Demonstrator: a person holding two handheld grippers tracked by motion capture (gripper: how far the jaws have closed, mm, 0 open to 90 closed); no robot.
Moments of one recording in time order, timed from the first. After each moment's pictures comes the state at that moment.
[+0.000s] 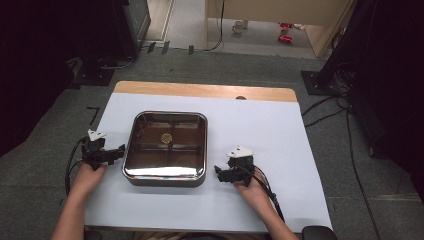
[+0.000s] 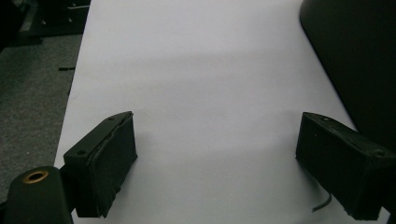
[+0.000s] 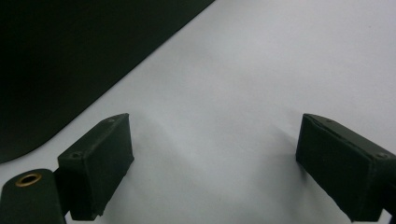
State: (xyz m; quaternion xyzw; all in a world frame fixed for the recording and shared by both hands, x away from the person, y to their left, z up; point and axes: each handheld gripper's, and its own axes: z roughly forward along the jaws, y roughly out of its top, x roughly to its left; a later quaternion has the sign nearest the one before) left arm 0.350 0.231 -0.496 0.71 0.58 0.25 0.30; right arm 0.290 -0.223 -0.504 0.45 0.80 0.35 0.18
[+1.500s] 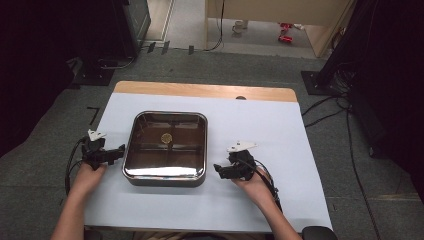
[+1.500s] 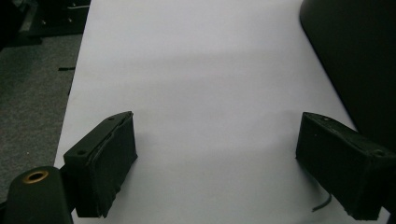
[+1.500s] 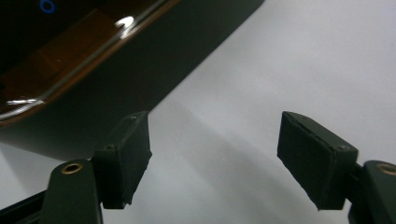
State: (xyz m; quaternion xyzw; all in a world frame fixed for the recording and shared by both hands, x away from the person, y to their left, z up) left arm 0.350 0.231 -0.496 0.71 0.58 0.25 0.30; right arm 0.290 -0.223 -0.469 0.43 0.82 0.36 0.12
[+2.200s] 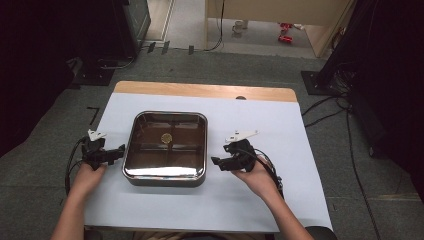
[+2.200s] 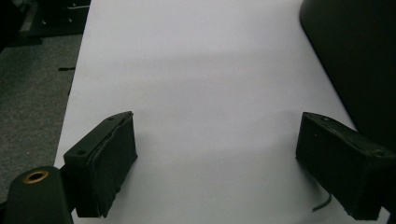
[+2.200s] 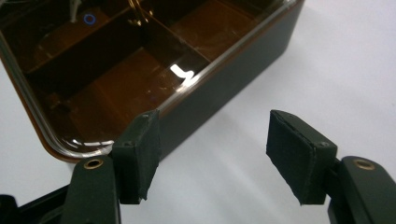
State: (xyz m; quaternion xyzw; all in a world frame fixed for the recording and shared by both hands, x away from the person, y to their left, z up) left arm 0.350 0.231 -0.497 0.71 0.58 0.25 0.30; right arm 0.301 -0.218 -0.424 0.39 0.83 0.38 0.09
